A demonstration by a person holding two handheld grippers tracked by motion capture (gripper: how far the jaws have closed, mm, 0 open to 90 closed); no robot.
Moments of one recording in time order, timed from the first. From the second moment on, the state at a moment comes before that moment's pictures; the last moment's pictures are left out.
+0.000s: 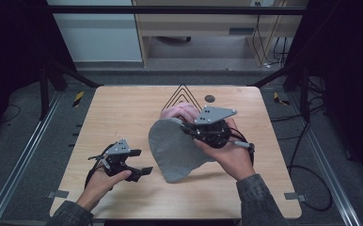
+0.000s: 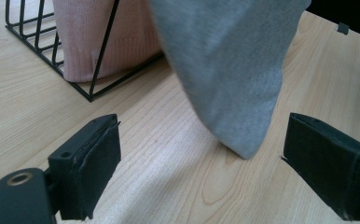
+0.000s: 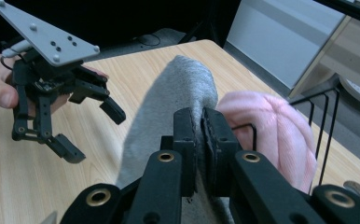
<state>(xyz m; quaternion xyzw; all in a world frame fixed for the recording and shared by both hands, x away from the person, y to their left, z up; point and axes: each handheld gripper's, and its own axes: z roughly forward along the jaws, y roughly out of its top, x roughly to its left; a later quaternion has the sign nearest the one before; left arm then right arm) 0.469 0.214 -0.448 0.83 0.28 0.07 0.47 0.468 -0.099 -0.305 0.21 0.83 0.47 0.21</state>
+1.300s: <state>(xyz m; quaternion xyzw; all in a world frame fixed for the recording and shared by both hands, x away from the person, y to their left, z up) 0.512 0.188 -0.415 0.85 0.24 0.06 0.46 0.463 -0.077 -0.270 0.17 0.83 0.49 0.21</state>
